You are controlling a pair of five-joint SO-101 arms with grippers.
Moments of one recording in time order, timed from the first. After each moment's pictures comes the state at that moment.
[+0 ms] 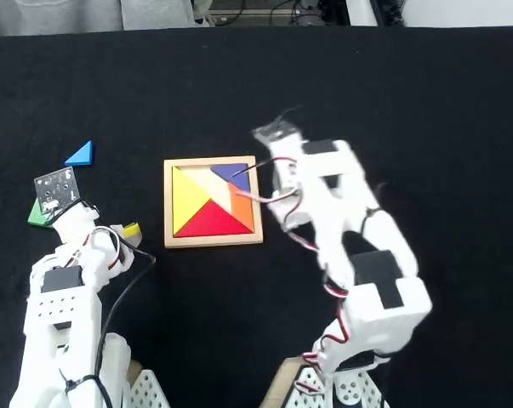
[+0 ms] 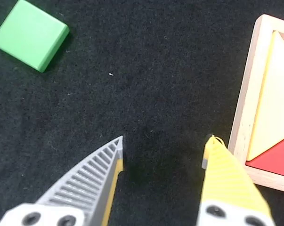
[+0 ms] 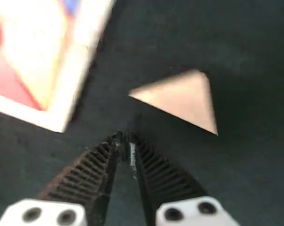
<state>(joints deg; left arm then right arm) -16.4 -51.6 78.8 37.8 7.8 -7.2 10.9 20.4 68.9 16.2</state>
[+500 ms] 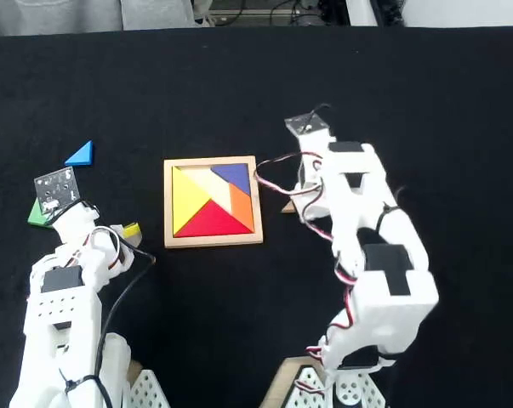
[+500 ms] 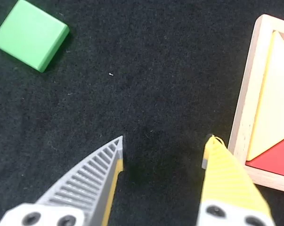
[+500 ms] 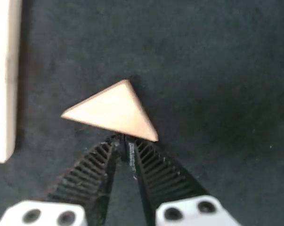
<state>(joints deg) -16.4 -51.6 78.8 37.8 7.8 -0.9 16.3 19.6 61.8 16.4</state>
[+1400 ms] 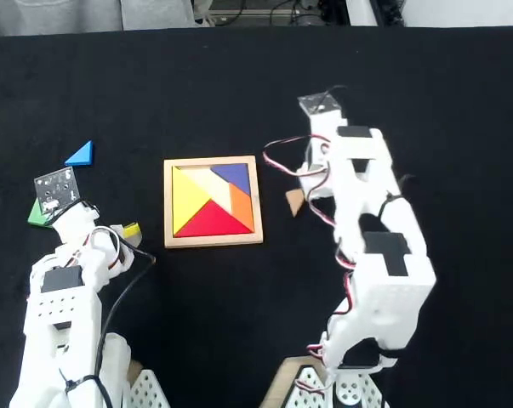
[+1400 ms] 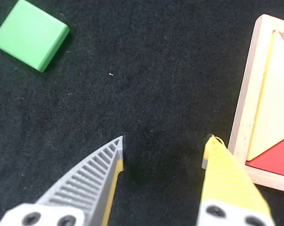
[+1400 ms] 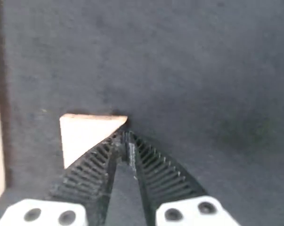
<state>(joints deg) -16.4 -51.6 78.8 37.8 7.8 -0.1 21.5 9.3 61.4 14.5</state>
